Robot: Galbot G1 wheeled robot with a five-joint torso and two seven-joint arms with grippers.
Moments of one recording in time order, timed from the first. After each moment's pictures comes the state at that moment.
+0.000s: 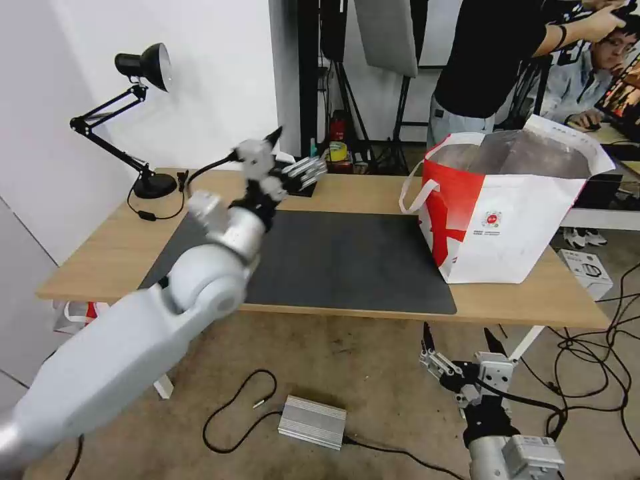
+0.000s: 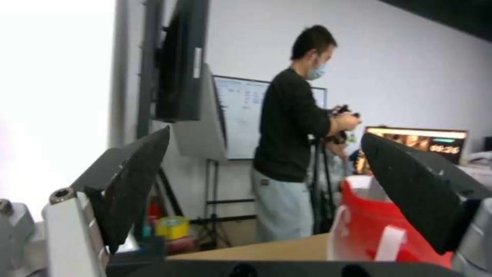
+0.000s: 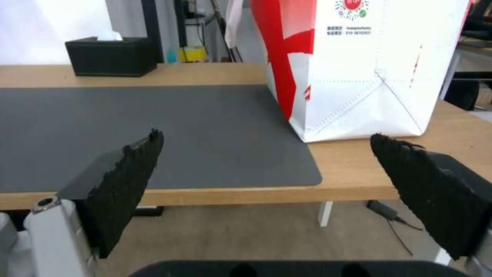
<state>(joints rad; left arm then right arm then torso) 0.67 -0.79 0.04 -2.11 -0.82 -0.08 -0.34 -1.83 1.04 0.24 2.45 0.21 -0.05 0.67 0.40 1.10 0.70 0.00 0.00</state>
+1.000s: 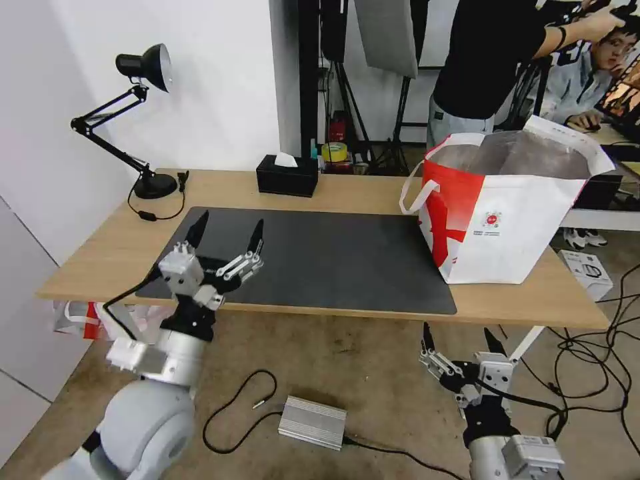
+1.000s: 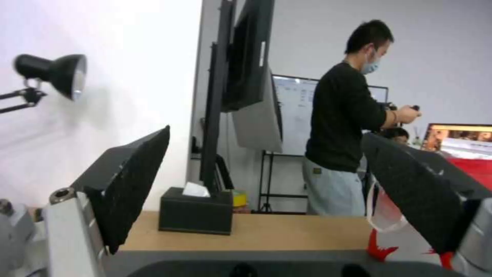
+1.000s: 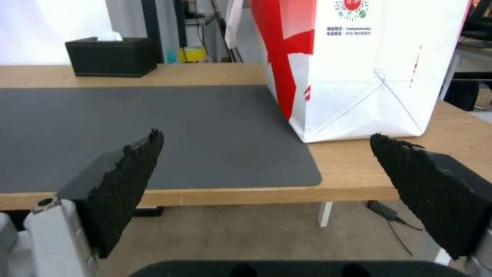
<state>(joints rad) 1.42 -0.99 -0.35 -2.34 -0.45 -0.18 -0.27 -1.83 1.04 0.24 2.45 0.21 -0.05 0.67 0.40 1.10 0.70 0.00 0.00</state>
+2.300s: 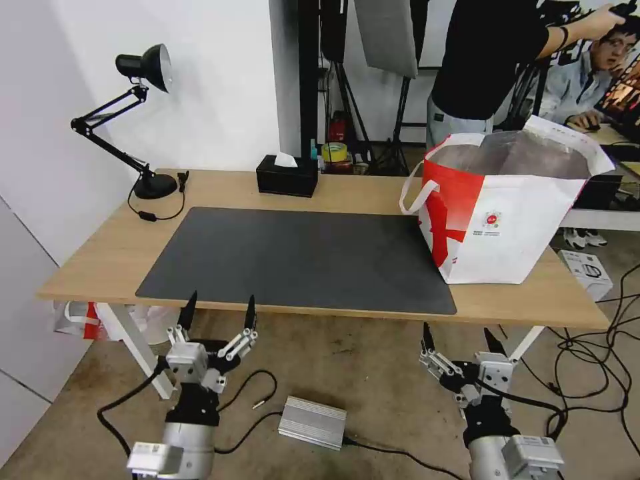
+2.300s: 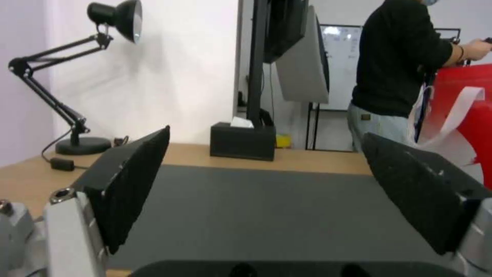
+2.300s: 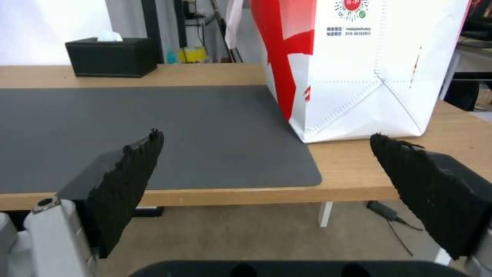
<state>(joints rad) 1.79 -1.24 -0.34 -2.32 -0.10 -0.27 -0.27 -1.83 1.04 0.24 2.45 0.21 -0.05 0.67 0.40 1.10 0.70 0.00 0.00</state>
